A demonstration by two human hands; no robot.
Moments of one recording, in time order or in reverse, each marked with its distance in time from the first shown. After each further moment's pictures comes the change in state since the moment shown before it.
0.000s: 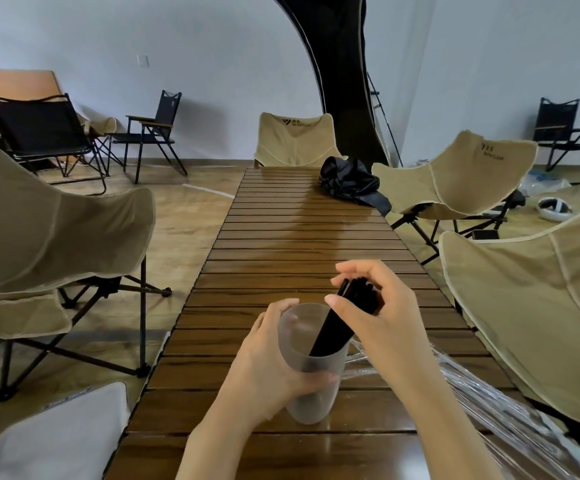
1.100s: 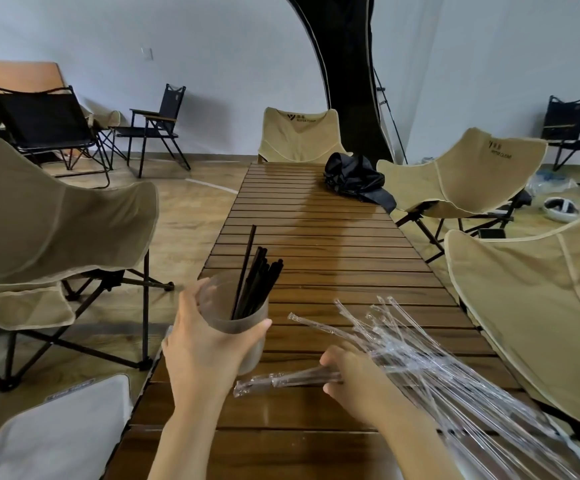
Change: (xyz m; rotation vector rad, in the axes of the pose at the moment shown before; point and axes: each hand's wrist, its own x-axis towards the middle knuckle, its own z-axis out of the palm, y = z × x) left_hand -0.004 -0.031 -0.030 0.043 0.673 -0.157; right_hand -0.025 0.092 0.032 -0.700 -0.585 0.238
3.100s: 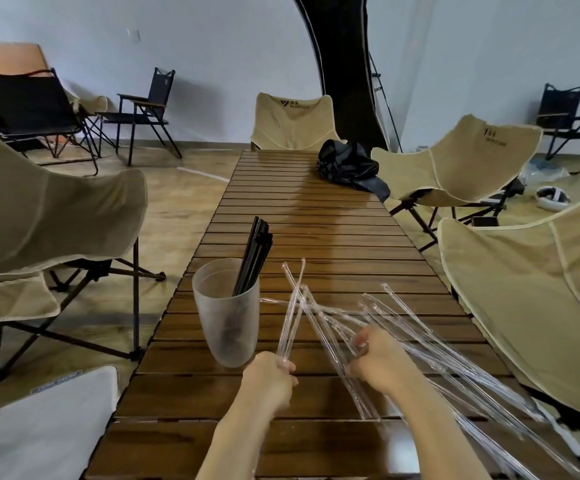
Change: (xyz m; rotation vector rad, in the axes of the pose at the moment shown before) left_hand -0.046 0.008 0.070 -0.135 -0.638 -0.739; right_hand -0.004 0.022 -0.026 0.364 0.014 0.461
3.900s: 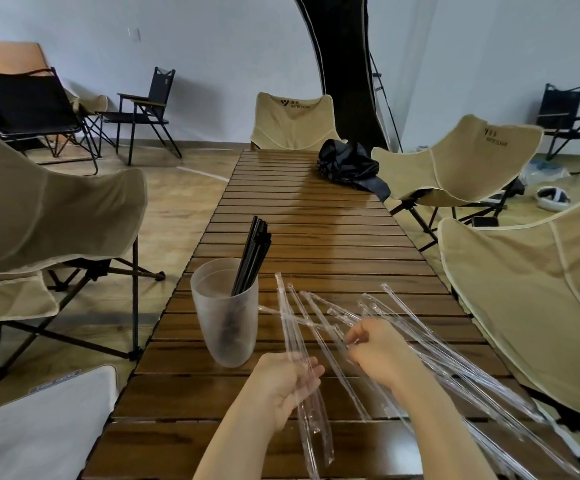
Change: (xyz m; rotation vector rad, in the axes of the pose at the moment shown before) left_hand 0.000 0.003 0.005 -0.472 -0.240 -0.102; right_hand -0.009 -0.016 -0.008 0.010 0.006 -0.137
